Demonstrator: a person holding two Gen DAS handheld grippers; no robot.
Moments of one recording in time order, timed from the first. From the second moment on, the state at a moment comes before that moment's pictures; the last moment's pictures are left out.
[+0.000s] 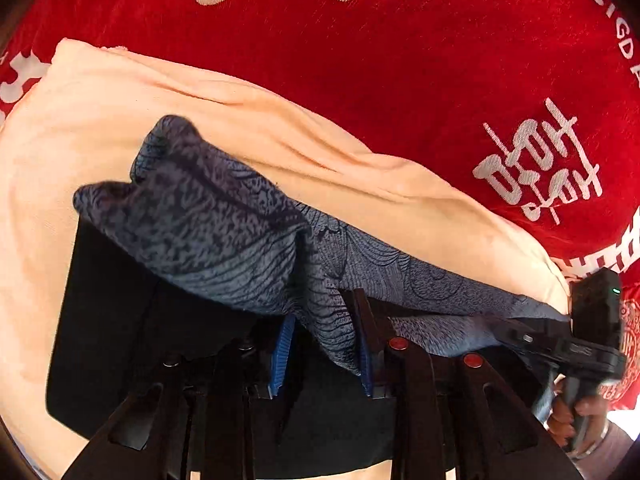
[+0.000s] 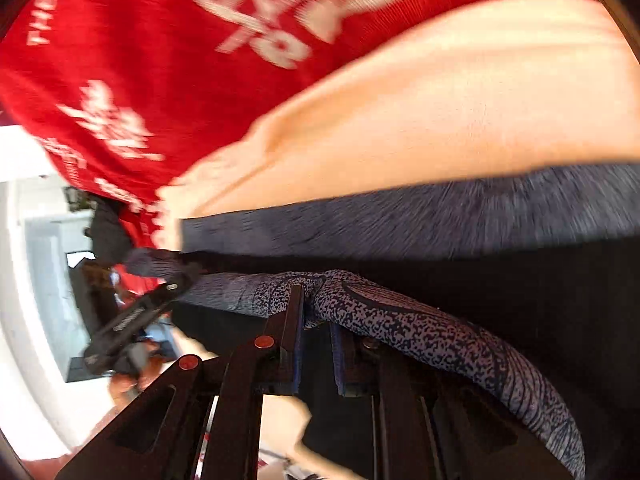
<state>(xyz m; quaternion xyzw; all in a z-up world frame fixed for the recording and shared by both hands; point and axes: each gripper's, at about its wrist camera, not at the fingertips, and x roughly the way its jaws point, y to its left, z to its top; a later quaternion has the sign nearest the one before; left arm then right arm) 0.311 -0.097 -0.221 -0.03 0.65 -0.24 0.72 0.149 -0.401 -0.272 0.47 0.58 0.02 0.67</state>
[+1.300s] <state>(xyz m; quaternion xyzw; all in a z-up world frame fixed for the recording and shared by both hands) 0.176 -0.148 -0.176 0.16 0.64 -0.18 0.73 0.020 -0.414 -0.176 0.39 0.58 -0.04 0.71</state>
